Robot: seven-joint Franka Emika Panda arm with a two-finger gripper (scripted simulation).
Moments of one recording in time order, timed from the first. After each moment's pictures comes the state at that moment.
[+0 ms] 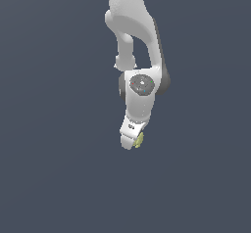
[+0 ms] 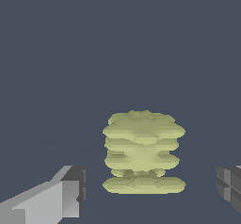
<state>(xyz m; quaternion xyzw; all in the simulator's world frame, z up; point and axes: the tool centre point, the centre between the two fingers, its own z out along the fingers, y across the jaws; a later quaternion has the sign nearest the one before) 0.036 0.045 0.090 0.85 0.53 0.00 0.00</state>
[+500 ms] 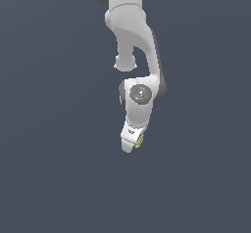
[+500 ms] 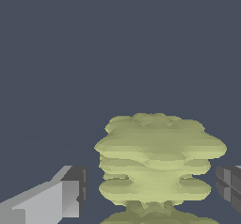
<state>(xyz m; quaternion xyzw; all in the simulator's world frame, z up) 0.034 0.045 0.052 0.85 0.53 0.00 0.00</state>
